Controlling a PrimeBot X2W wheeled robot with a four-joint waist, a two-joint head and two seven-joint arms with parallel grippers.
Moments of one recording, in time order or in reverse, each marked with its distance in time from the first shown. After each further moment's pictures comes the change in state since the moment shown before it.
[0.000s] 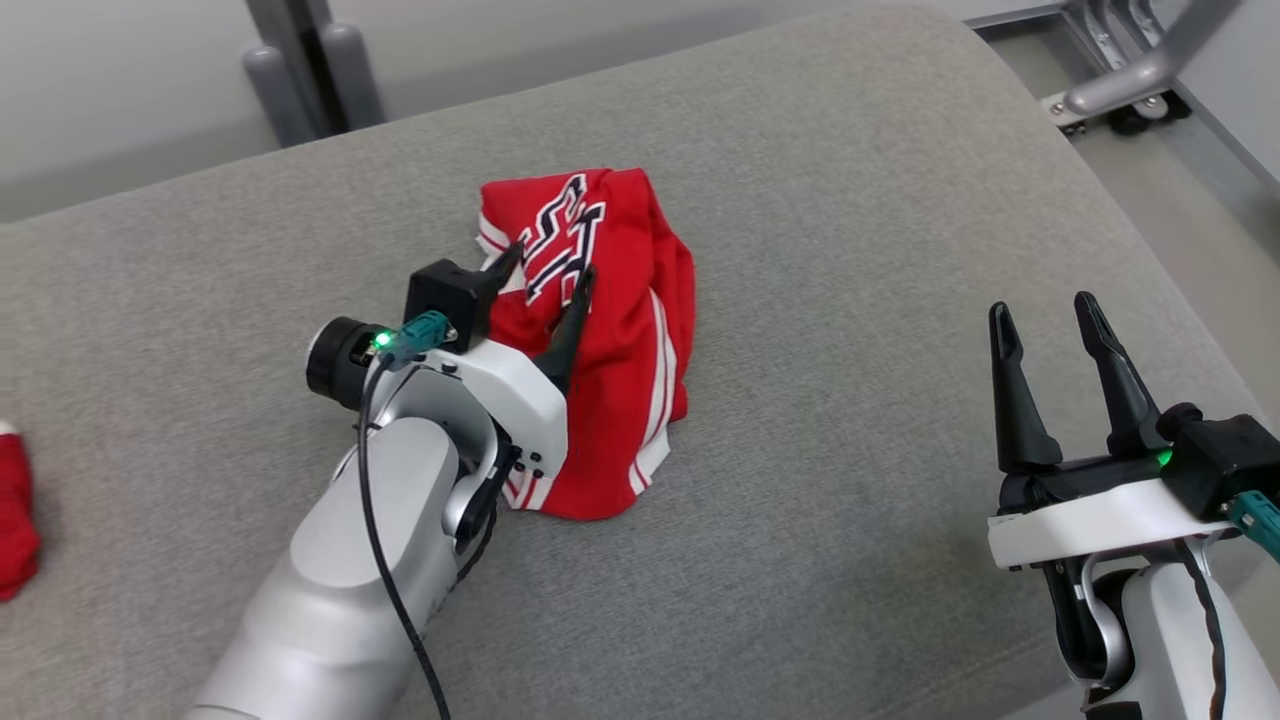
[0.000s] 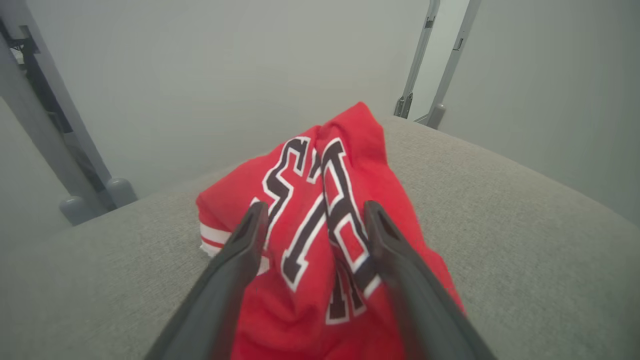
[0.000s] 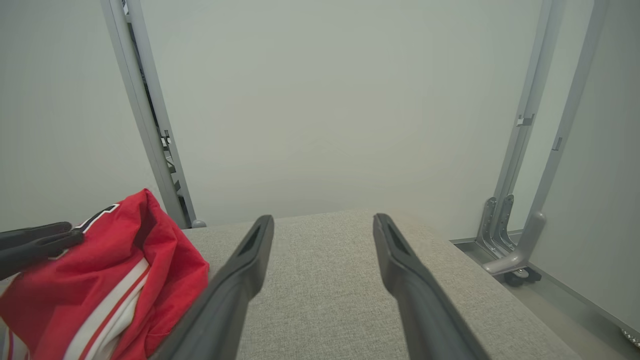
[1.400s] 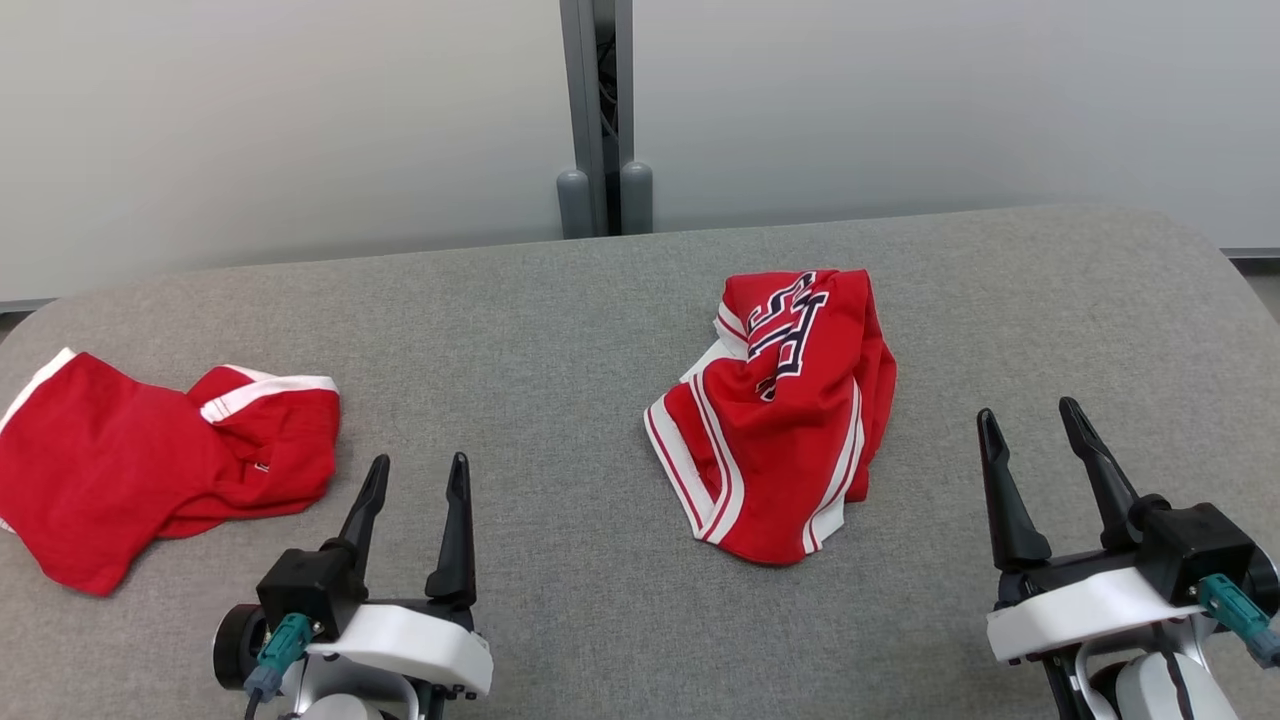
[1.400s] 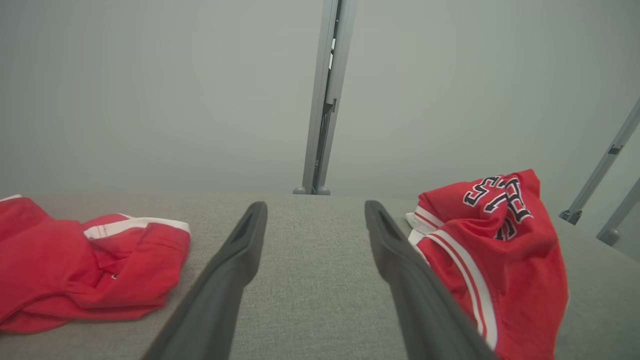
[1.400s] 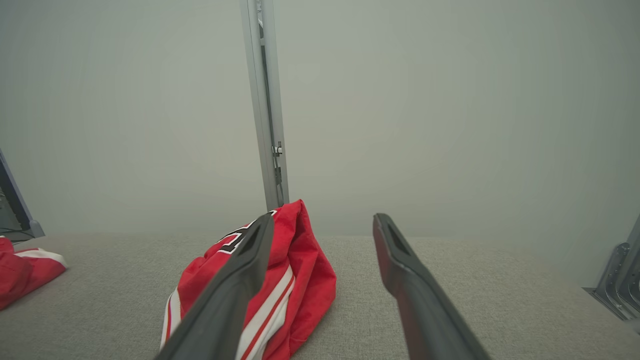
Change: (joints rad) left arm 0.612 0.003 0.324 -0.474 0.089 0.115 -0.119; right arm 0.138 0.001 -0.009 0.016 -0.067 0.000 0.000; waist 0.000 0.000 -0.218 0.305
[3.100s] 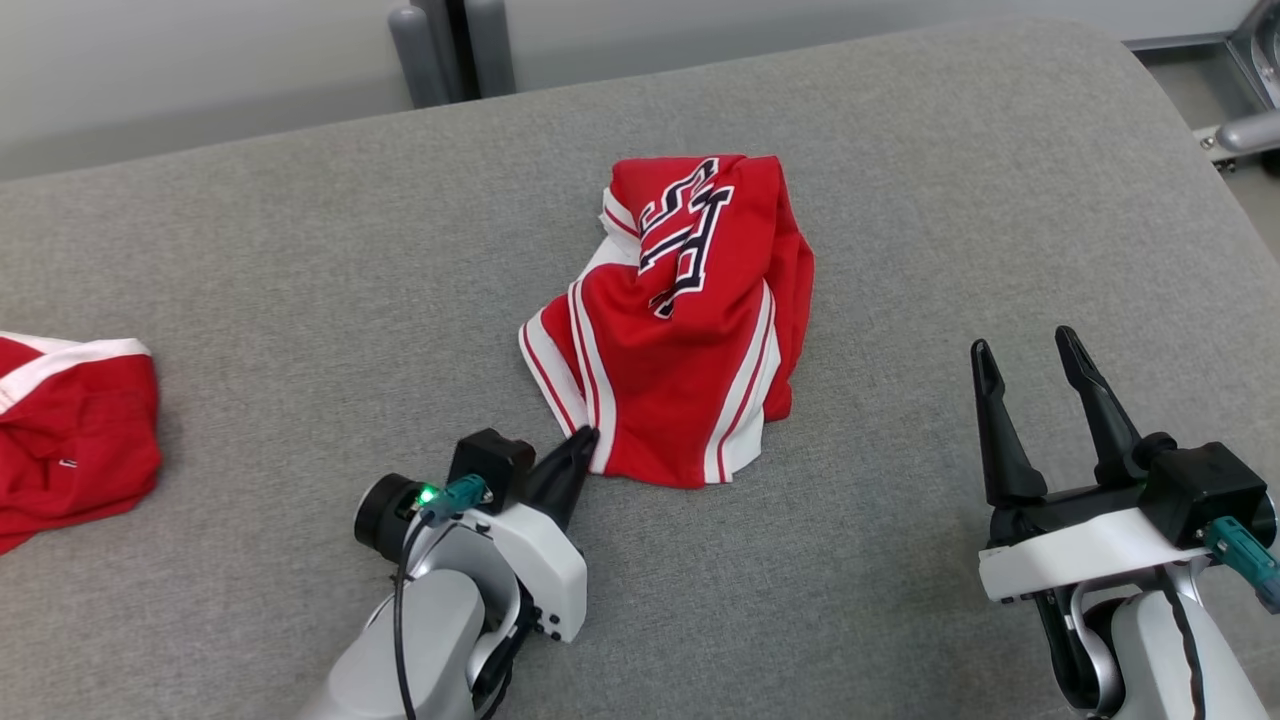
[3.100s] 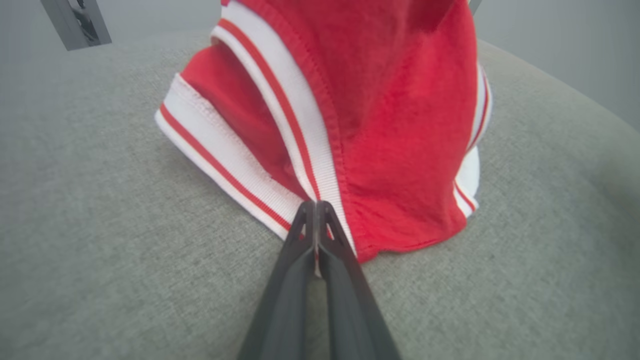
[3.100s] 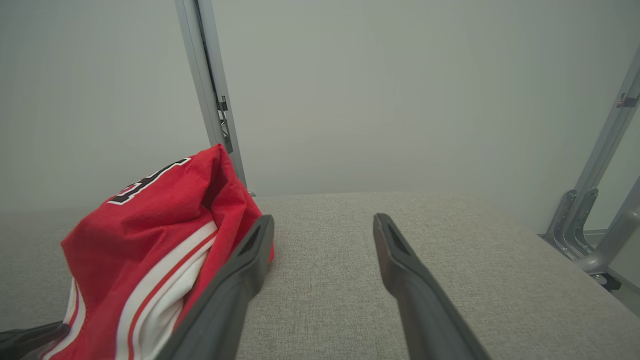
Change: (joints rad) left arm -0.422 -0.004 -0.445 0.521 -0.134 -0.162 0.042; right arm -0.096 0.000 0.020 -0.008 0.024 0.000 0.000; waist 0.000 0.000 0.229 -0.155
